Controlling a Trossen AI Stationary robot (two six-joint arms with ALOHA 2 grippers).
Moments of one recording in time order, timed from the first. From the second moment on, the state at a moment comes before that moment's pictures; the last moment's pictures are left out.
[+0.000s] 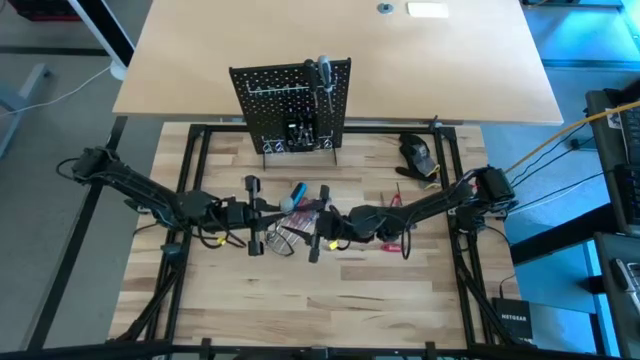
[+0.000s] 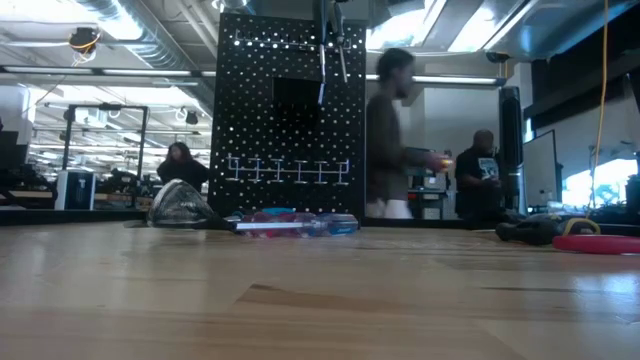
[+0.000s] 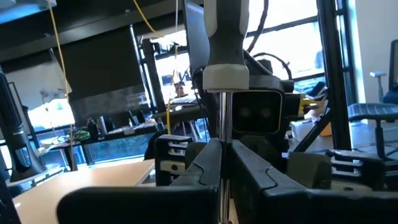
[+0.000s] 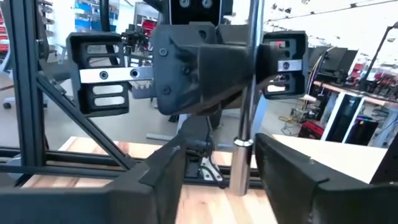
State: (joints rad) left arm -0.36 1.14 0.62 0.79 -0.45 0.31; right arm 0.26 1.79 1.17 0.71 0.37 -0.22
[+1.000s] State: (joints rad) left arm -0.36 1.14 0.62 0.79 -0.54 0.33; right arm 0.26 1.80 1.19 0.73 0.62 -0.24
